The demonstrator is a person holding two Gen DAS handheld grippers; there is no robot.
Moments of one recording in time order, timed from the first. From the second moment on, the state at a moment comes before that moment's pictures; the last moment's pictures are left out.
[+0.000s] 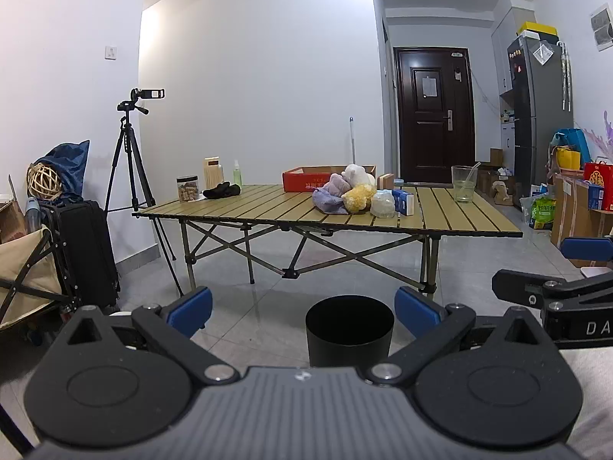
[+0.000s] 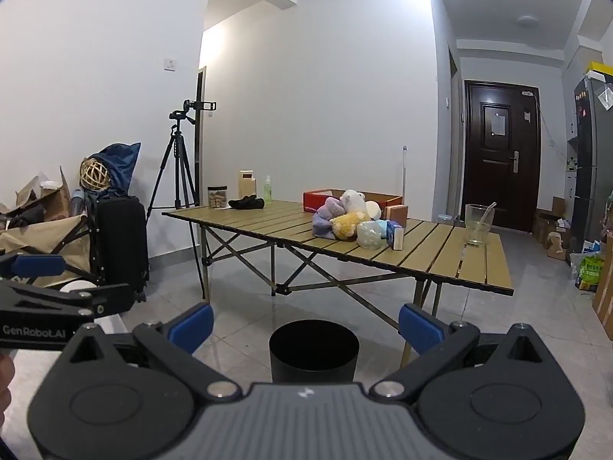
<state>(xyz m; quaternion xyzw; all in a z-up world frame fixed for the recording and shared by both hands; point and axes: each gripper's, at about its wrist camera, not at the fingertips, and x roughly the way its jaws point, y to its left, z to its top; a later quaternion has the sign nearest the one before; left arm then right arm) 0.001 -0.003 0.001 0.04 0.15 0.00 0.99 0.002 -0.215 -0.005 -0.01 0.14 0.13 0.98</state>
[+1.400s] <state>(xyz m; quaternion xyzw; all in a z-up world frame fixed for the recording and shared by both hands) 0.001 -0.003 0.001 0.04 0.15 0.00 0.99 0.000 -0.217 -0.003 0.00 0.14 0.13 0.98</state>
